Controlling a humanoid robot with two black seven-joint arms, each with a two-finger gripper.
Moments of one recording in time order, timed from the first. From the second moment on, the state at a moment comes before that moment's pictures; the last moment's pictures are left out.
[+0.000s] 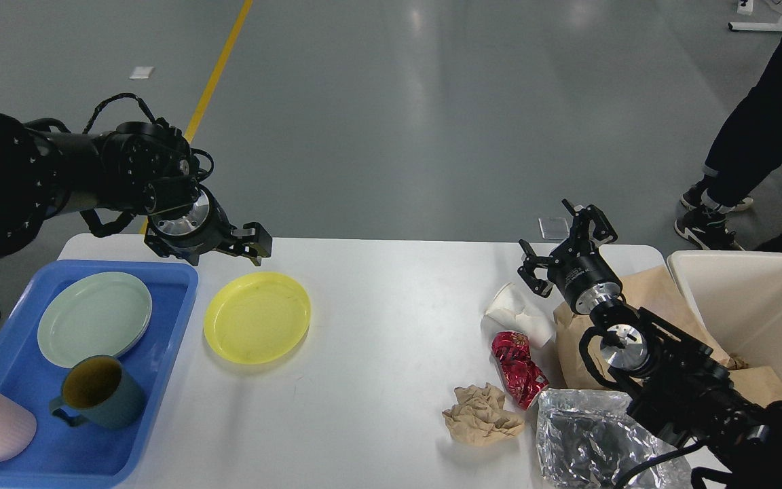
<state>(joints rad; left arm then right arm) -1.75 0.09 1.36 -0.90 -0.12 -0.54 0.02 0.69 -0.09 0.63 0.37 0.06 0.40 0.34</state>
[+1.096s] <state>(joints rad) -1.49 0.21 1.45 -0.90 -0.65 -0.41 0.03 0.69 -0.09 0.63 0.37 0.06 0.40 0.34</state>
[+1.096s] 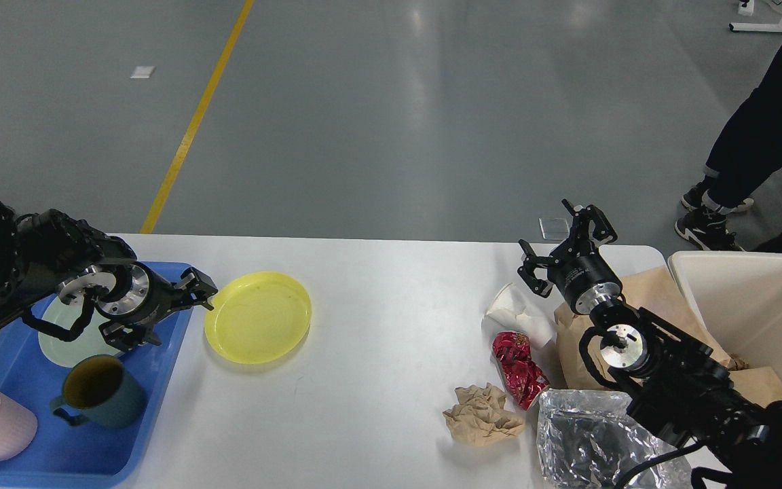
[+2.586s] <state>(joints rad) -1.27 0.16 1.31 -0.73 -0.66 -0.28 0.03 0.69 -0.09 0.63 0.37 0.06 0.40 0.34</state>
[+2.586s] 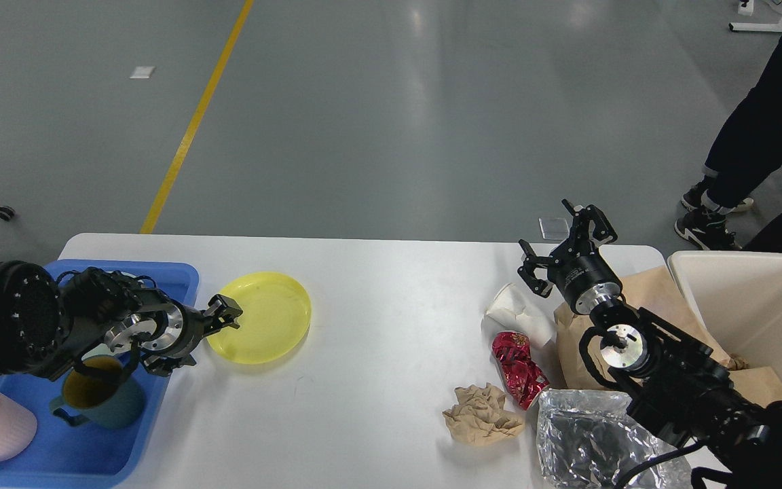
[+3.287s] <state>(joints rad) -1.25 0.15 1.30 -0.70 -0.65 -0.28 0.03 0.69 -0.09 0.63 0.37 0.06 0.40 0.34</state>
